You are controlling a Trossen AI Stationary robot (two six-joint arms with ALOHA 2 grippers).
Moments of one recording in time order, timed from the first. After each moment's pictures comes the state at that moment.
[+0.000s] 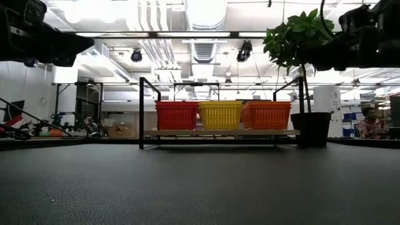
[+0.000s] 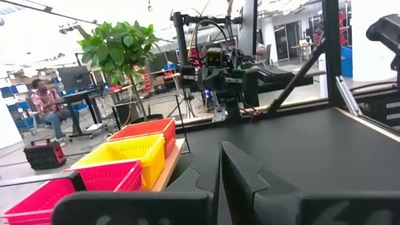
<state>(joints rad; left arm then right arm) -0.32 0.05 0.01 0.12 -0.42 0.24 -0.21 0.37 0.01 0.51 -0.10 -0.26</state>
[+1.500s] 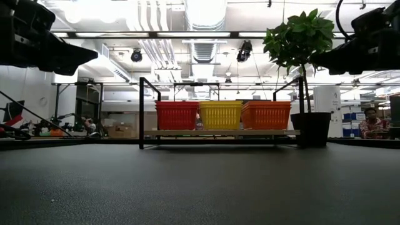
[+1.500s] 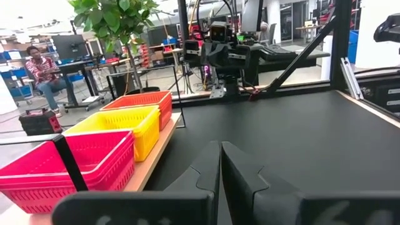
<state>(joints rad) -0.32 0.16 0.00 0.12 -0.45 0.14 -0.22 0.02 0.01 0.03 -0.10 -0.23</state>
